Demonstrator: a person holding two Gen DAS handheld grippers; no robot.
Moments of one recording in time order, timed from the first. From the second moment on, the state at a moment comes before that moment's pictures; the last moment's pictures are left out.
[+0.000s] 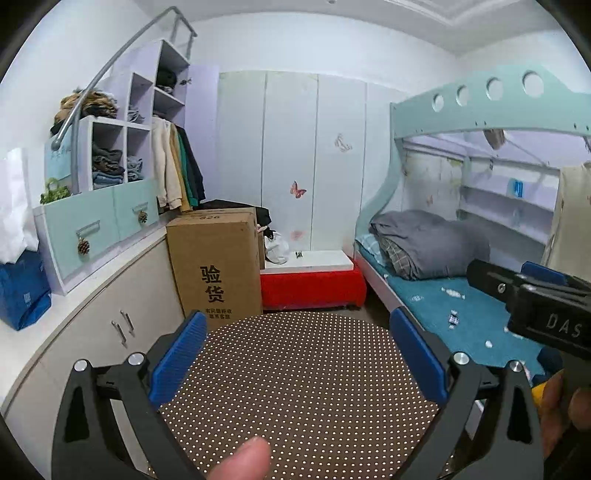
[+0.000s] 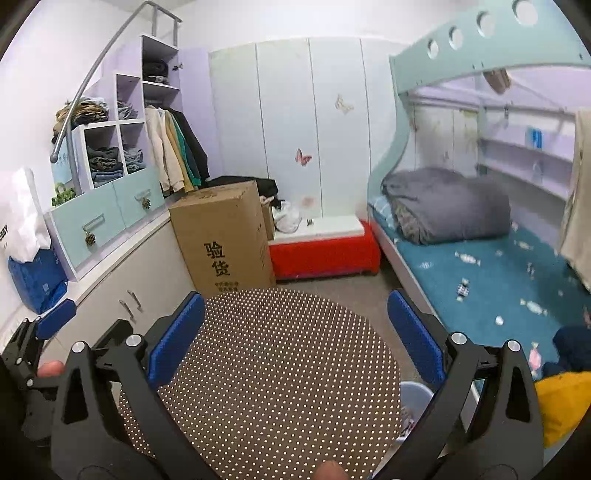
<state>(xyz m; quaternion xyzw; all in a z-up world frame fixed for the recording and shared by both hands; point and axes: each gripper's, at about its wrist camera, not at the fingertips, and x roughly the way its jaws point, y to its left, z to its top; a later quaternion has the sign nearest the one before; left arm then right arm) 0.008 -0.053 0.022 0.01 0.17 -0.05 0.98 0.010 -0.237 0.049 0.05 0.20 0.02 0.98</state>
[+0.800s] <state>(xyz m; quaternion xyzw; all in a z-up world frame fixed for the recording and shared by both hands) -0.021 -0.028 0.048 -0.02 0.13 -0.01 0.99 -0.012 -0.209 0.073 0.03 0.15 0.03 0.99</state>
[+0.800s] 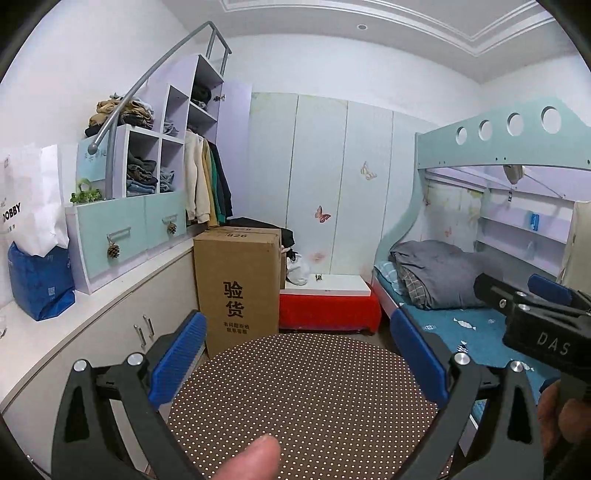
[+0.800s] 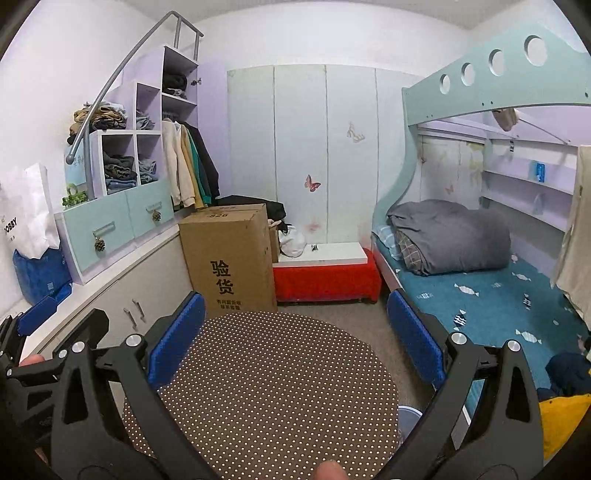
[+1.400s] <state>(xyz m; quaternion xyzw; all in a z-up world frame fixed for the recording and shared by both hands) -0.022 -0.025 0.050 -0.03 0.14 0.00 0.99 -0.013 -0.208 0.076 0.03 0.15 0.03 0.99</state>
